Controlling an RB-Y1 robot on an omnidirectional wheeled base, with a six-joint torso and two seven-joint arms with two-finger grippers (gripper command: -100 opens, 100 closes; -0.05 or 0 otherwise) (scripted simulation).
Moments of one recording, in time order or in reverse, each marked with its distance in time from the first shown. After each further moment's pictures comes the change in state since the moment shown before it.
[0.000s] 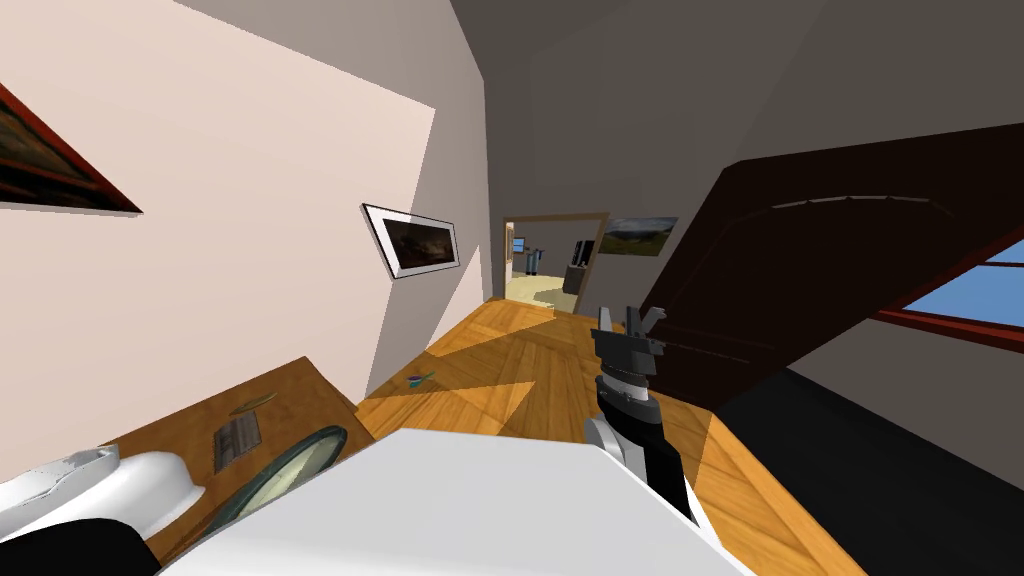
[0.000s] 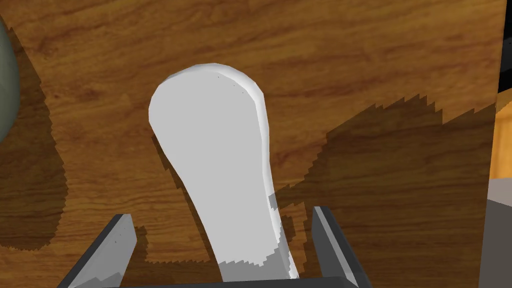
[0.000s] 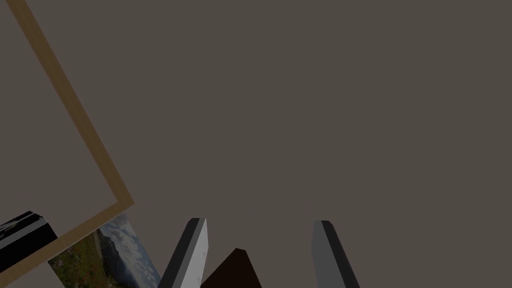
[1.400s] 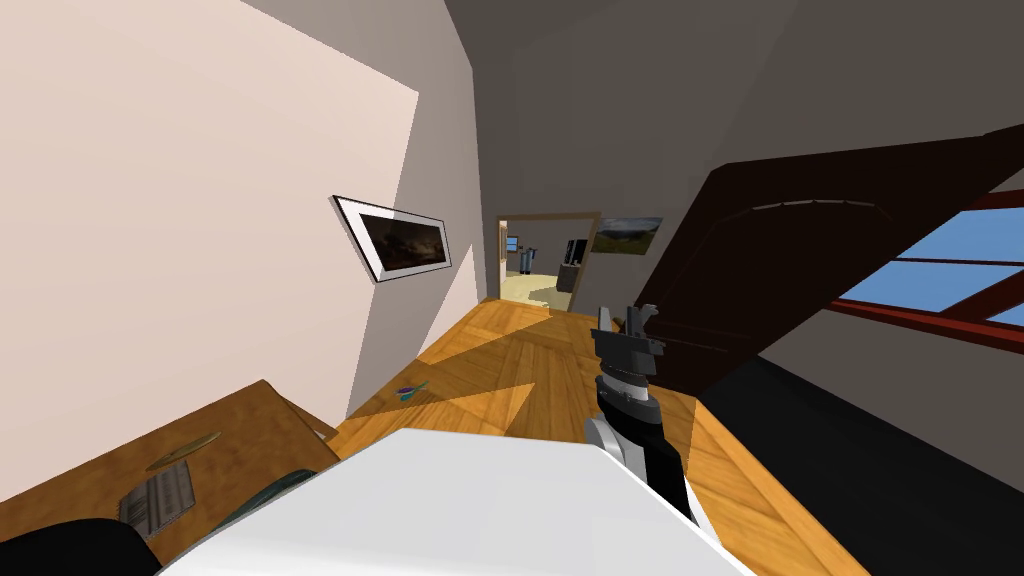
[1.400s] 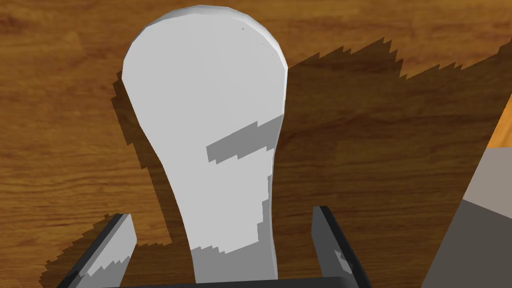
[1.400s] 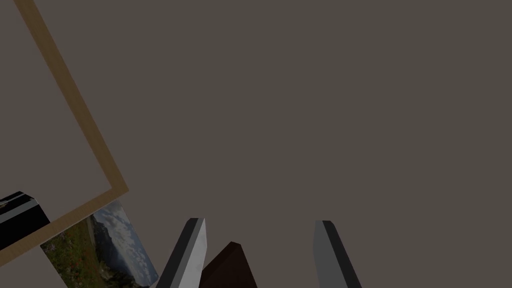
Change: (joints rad) left arm -0.003 -0.048 0.003 0.152 0.104 0.183 0.042; right arm 0.000 0.000 0.000 0.000 0.000 0.000 0.000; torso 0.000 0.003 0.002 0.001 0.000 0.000
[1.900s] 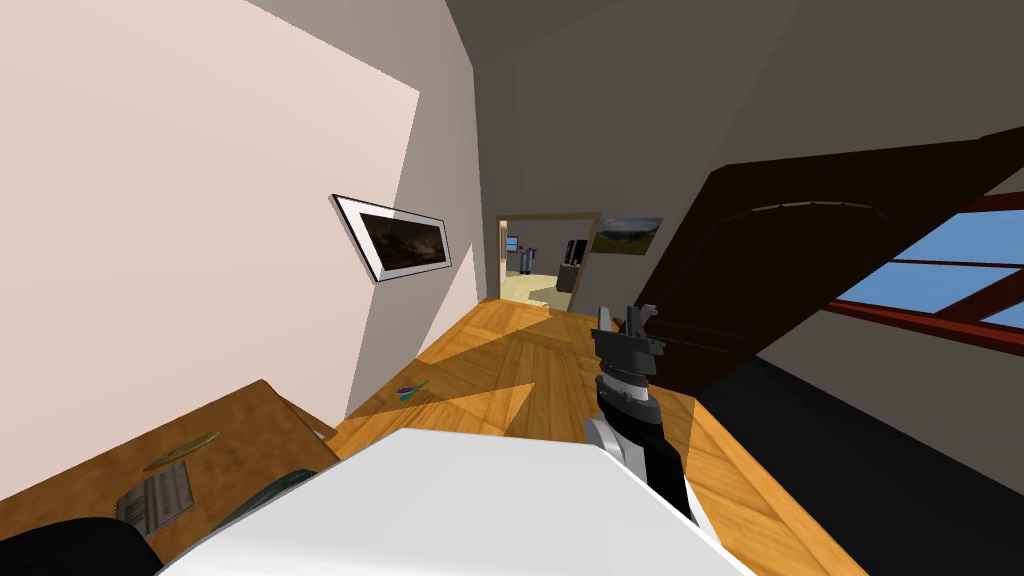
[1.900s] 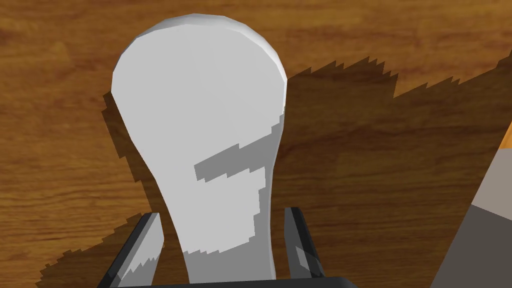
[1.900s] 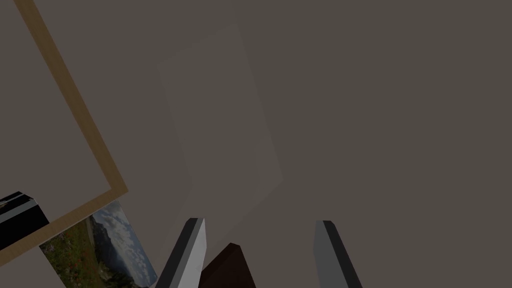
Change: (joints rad) left arm -0.019 -0.016 -0.004 0.021 -0.014 -0.007 -0.004; right arm 0.000 0.000 0.000 0.000 0.000 0.000 0.000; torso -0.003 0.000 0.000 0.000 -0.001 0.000
